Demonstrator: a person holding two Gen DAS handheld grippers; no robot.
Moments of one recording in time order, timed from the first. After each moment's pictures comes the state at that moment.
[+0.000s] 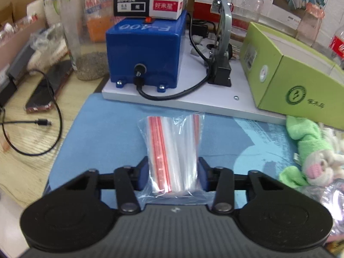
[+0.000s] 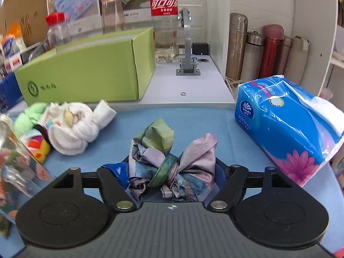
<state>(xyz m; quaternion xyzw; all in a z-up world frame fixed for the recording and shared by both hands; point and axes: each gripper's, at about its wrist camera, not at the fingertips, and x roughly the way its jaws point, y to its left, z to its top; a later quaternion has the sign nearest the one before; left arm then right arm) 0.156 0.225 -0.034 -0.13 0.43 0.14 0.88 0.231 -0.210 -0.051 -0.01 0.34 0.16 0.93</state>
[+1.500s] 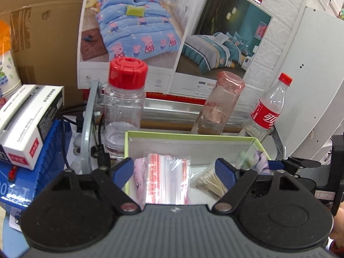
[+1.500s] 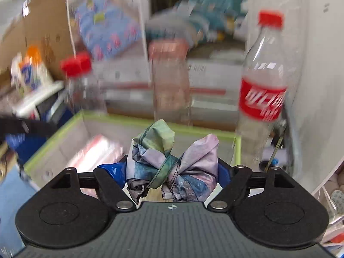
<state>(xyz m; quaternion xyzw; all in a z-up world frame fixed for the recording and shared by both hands) 0.314 0.158 0.080 -0.13 0.33 -0.02 0.94 0.394 -0.068 0.035 -0.07 0.35 0.28 0.89</state>
